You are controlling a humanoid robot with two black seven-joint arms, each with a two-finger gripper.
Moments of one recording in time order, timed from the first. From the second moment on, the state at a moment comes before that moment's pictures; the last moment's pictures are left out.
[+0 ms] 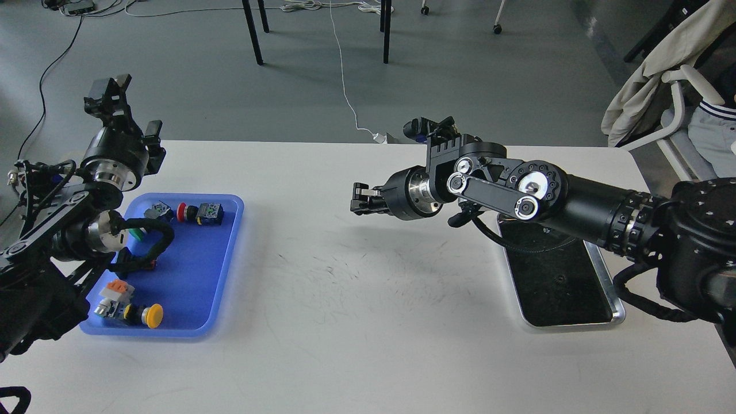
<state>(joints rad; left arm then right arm) -0.57 0.45 -0.92 -0.94 0.35 0.13 -0.33 1.21 -0.01 -0.02 0.72 -0.71 0.39 -0.18</state>
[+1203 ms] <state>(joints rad) -0.57 0.45 -0.93 -0.94 0.35 0.13 -0.33 1.02 0.00 -0.06 0.87 -0.58 0.22 -0.15</state>
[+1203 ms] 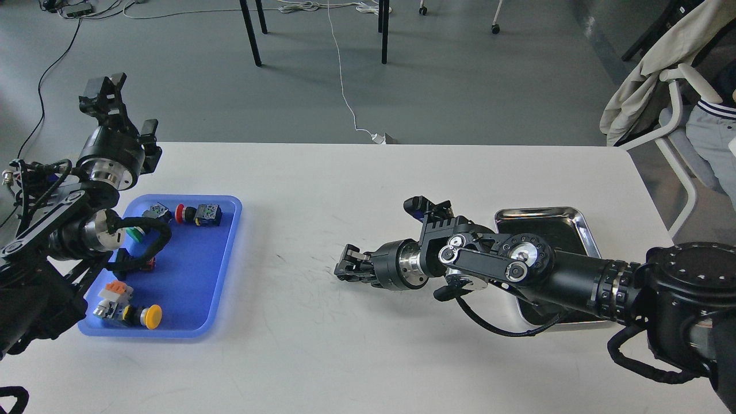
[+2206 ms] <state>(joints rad) -0.56 0.64 -0.76 -1.31 0.60 0.13 -0.19 0.77 -0.30 0.92 0.85 -0.31 0.44 -0.11</state>
